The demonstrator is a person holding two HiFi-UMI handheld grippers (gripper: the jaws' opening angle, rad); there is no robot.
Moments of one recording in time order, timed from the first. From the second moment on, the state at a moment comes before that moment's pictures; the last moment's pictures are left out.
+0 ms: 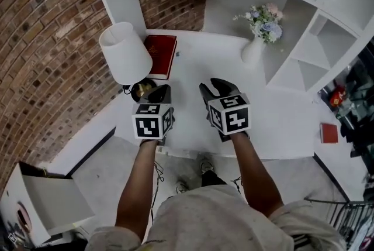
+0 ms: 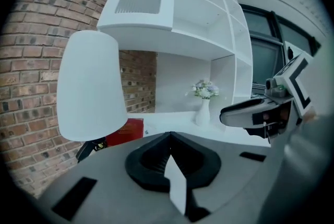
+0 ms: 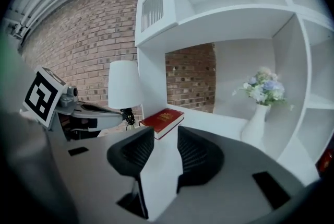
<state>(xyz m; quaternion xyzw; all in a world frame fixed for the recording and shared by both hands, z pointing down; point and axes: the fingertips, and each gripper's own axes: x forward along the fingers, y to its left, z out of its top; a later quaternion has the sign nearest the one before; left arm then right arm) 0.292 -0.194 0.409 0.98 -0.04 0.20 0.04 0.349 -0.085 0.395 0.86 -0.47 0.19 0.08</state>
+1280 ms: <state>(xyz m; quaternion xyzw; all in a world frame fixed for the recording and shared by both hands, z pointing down) 0.290 -0.137 0.396 0.98 0.06 0.18 0.00 0.326 0.021 0.384 0.92 -0.37 0.16 0.05</state>
